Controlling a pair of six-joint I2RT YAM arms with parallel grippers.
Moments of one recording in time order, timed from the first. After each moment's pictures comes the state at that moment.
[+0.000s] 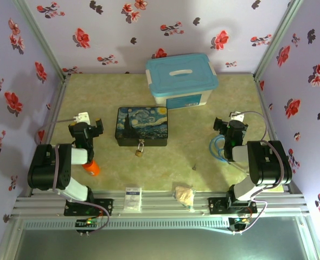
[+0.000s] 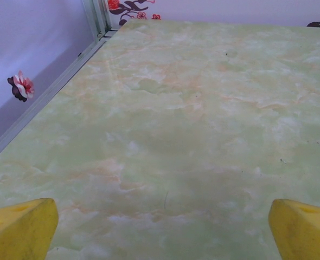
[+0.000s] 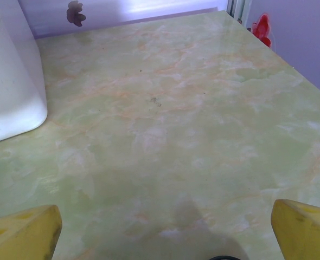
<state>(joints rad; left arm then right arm) -0.02 1.53 0.36 0.81 -0.26 -0.04 0.03 1.56 0.37 0.78 0.21 0.13</state>
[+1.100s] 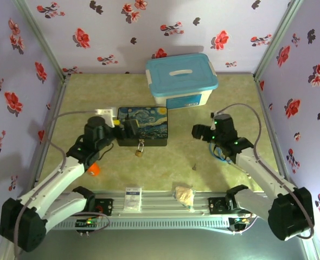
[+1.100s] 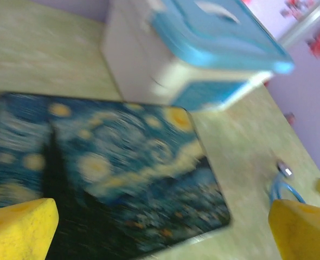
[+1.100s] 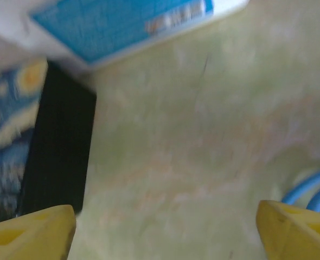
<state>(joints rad) -0.55 0.95 0.64 -0.08 0.08 -0.51 0.40 1.04 0.66 -0.40 -0.04 0.49</state>
